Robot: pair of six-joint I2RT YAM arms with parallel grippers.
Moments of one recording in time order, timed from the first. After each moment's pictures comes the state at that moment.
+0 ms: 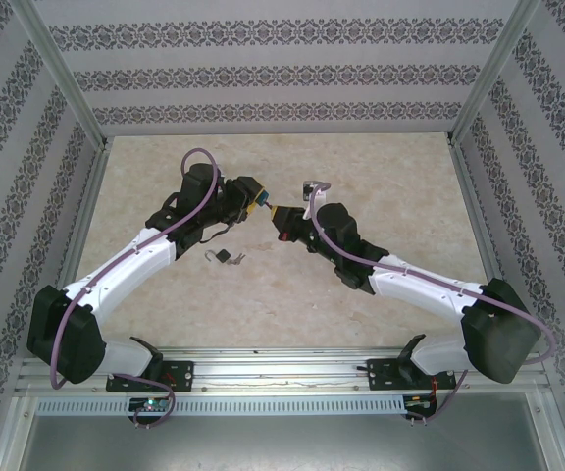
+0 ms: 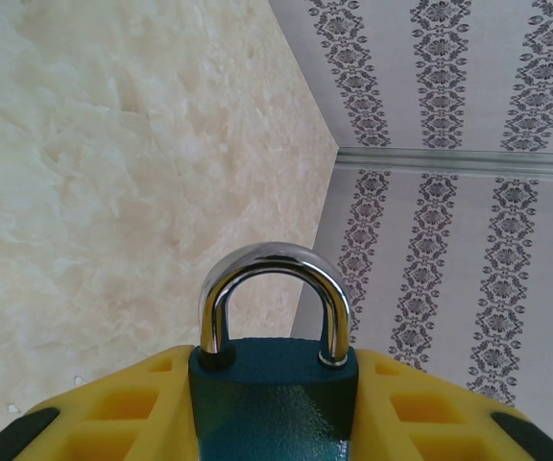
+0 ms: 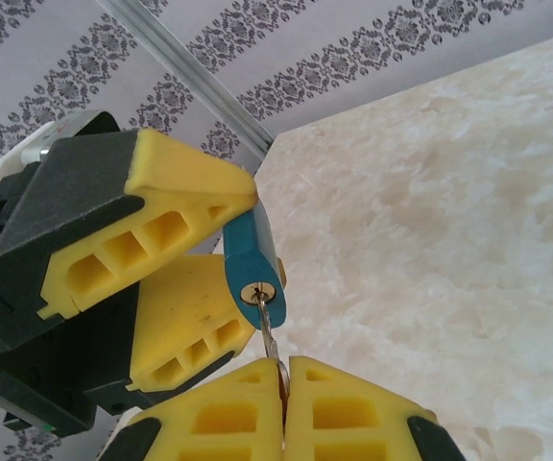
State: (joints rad) left arm -0.48 1.36 1.07 -0.16 0.22 -1.36; right arm 0.77 1.34 0.80 0.33 -0.01 0.77
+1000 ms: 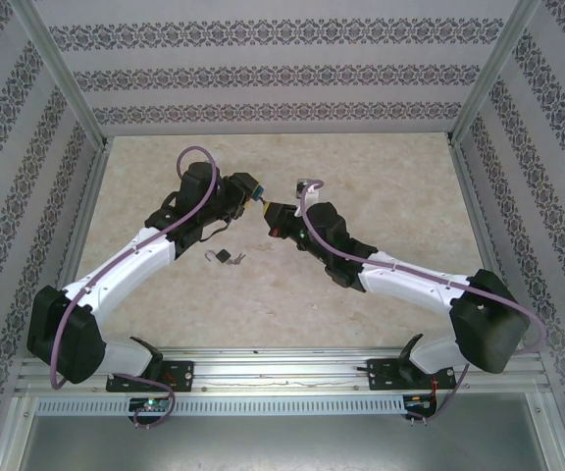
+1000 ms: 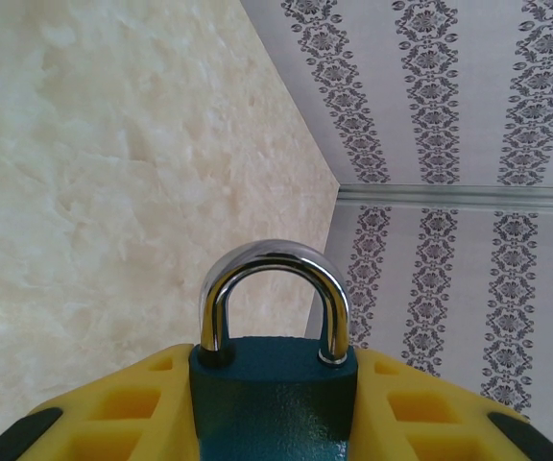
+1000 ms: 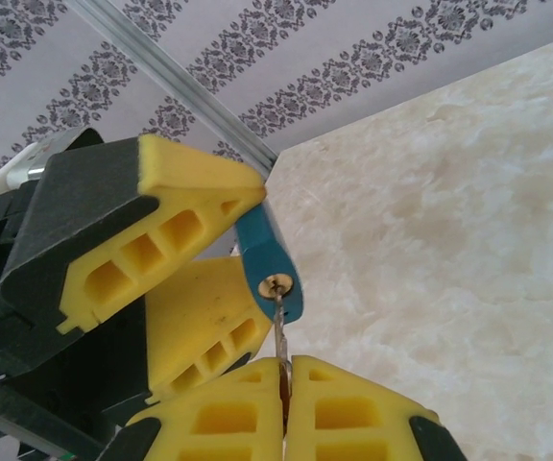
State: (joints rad) left arm -0.48 1.36 1.07 -0.15 0.14 -1.34; right arm 0.83 1.42 0.84 0.40 0.07 0.81
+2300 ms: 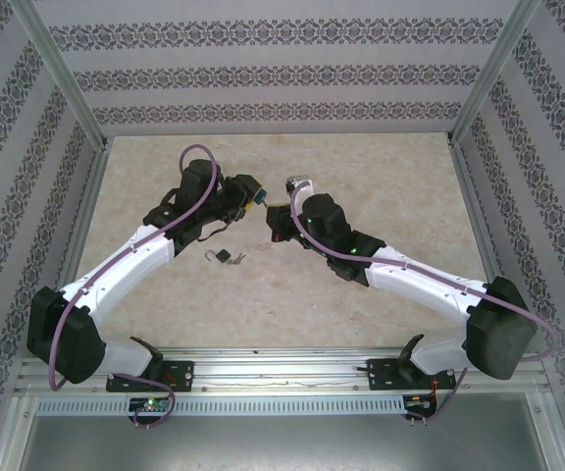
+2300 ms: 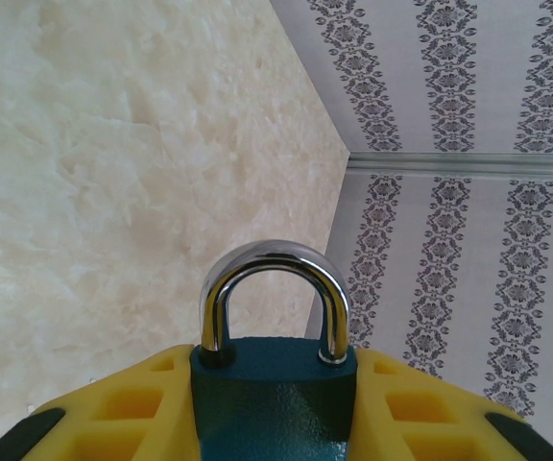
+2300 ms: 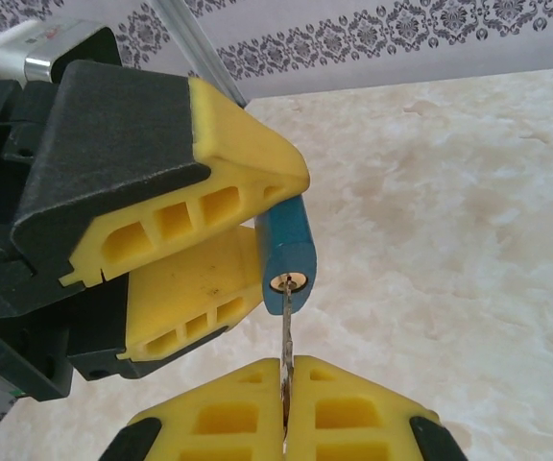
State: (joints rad) left arm -0.48 1.37 1.12 -0.24 0.20 -1.32; right arm 0.82 1.37 0.96 0.07 0.04 0.53
